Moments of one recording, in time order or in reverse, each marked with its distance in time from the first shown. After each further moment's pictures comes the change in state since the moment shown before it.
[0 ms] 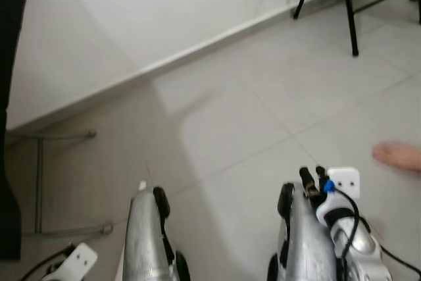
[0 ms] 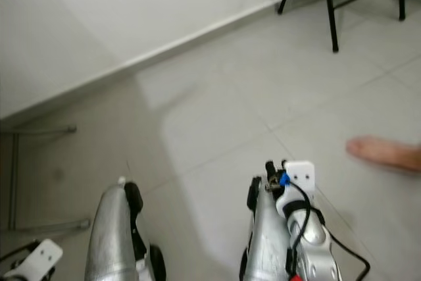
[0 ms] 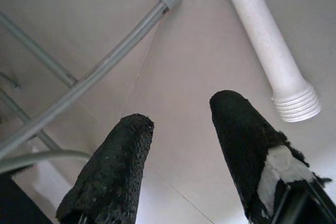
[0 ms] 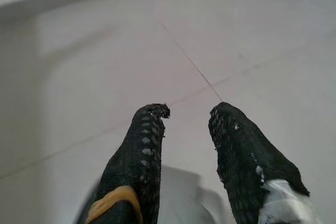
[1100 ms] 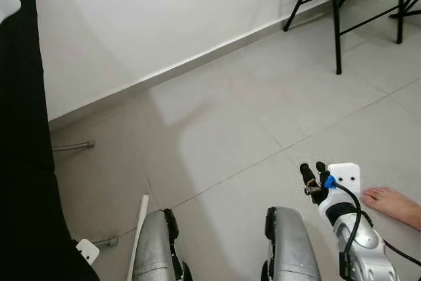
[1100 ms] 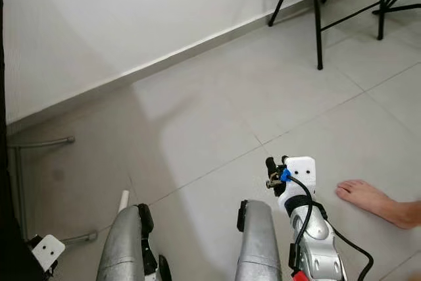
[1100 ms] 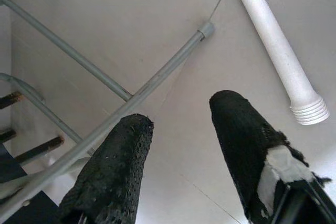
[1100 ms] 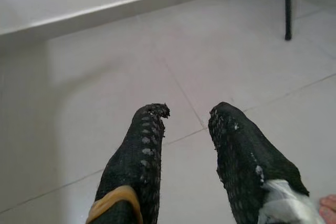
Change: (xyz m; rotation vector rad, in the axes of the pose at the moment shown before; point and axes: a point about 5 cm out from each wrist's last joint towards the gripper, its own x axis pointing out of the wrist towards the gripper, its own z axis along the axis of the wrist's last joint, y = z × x) left arm -0.001 -0.006 -0.005 -0.025 0.010 0.019; right arm 0.007 -0.003 0.010 -0.032 -0.013 0.046
